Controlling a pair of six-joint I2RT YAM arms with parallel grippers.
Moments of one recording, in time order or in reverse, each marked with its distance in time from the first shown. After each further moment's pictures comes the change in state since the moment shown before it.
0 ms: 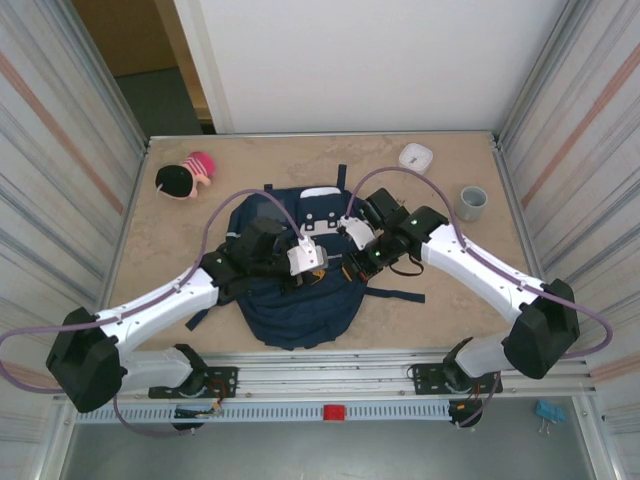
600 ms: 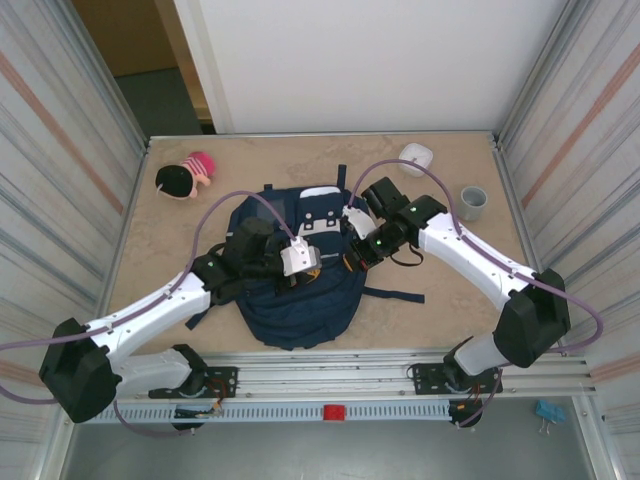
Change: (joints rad) left arm 0.026 -0.059 -0.032 0.005 0.023 0.026; right arm -0.058 0.070 0.053 -0.009 -0.046 -0.020
